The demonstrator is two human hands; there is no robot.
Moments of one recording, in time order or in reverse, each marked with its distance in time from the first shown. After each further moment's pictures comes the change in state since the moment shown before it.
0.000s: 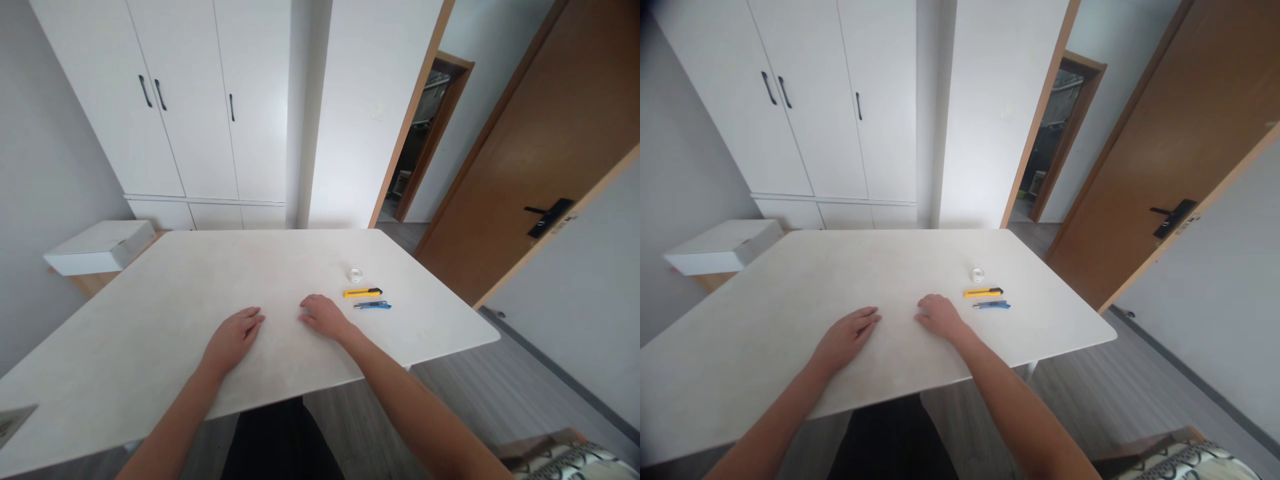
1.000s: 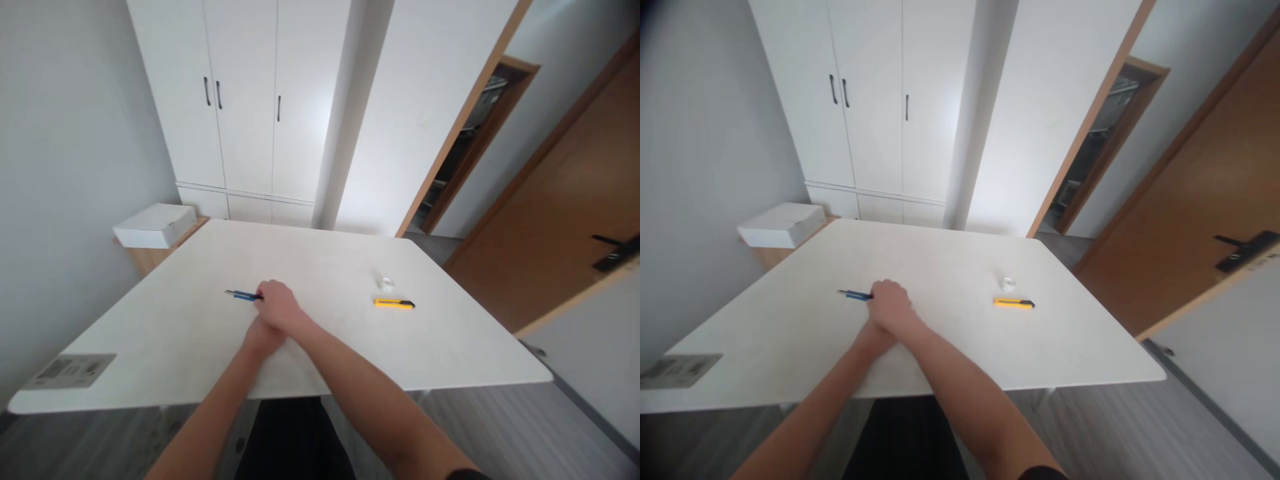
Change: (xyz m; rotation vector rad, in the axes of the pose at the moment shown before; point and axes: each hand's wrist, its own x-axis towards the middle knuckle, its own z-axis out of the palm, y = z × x) left_hand 0.005 0.012 -0.007 -0.261 0.063 -0.183; right_hand 0.122 -0.176 0.029 0.030 -0.107 0.042
